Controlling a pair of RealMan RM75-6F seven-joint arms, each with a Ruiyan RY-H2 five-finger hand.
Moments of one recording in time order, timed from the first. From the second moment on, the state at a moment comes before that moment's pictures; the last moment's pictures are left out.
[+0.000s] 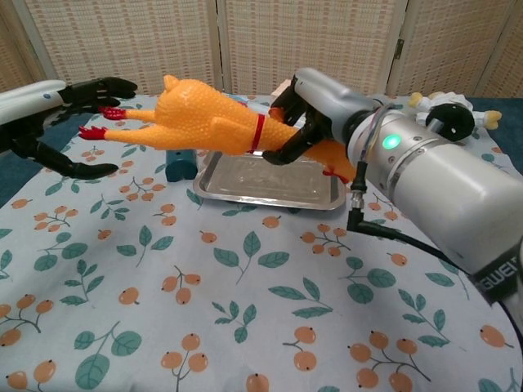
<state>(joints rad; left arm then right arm) -0.54 -1.37 -0.14 -1.53 1.45 1.14 -0.32 0.77 -1.84 0.38 -1.66 -0.89 1.24 -0.52</state>
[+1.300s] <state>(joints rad) -0.46 -1.27 -0.11 -1.38 1.50 1.26 -0.41 1.01 -2.18 0.49 -0.64 -0.88 0.99 -0.22</state>
